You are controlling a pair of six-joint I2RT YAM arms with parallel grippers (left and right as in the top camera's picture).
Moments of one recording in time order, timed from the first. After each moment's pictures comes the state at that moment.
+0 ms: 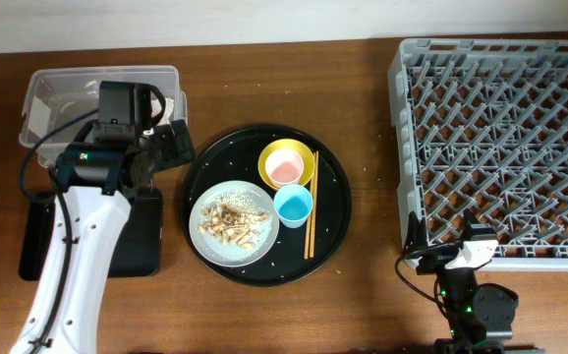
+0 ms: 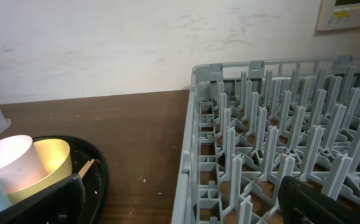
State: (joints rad) left arm -0.10 1.46 1.41 -0.93 -0.15 -0.31; right arm -0.05 0.01 0.01 -0.07 -0.09 0.11
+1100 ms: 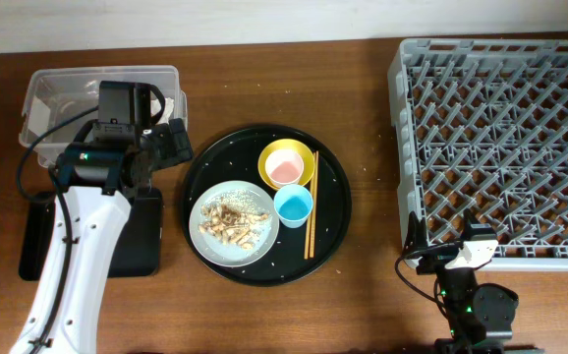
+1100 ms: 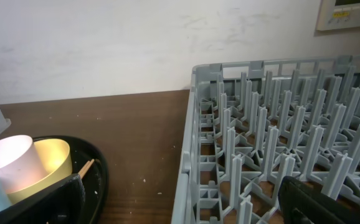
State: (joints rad) left arm -0.10 1.46 1.41 -0.92 -0.18 -0.31; right arm -0.05 0.01 0.01 -0.07 -0.09 0.11
